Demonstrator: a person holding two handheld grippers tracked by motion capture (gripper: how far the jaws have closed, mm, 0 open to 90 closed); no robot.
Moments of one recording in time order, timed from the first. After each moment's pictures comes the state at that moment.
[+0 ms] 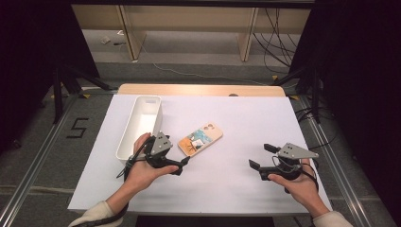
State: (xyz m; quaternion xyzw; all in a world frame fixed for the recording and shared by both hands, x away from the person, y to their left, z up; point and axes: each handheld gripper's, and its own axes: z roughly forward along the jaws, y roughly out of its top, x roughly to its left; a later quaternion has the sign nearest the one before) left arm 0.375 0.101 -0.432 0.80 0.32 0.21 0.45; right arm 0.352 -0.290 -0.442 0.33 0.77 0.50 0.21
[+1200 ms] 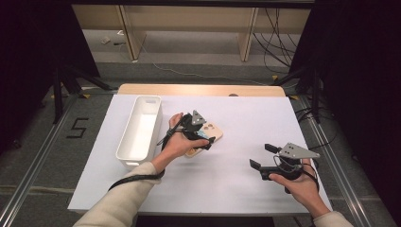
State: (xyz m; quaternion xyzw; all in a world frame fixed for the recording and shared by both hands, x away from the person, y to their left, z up) left arm 0.479 0.021 -0.455 0.83 0.32 0.19 0.41; right arm 0.352 -0.292 -0.442 0.33 0.77 0.50 0.20
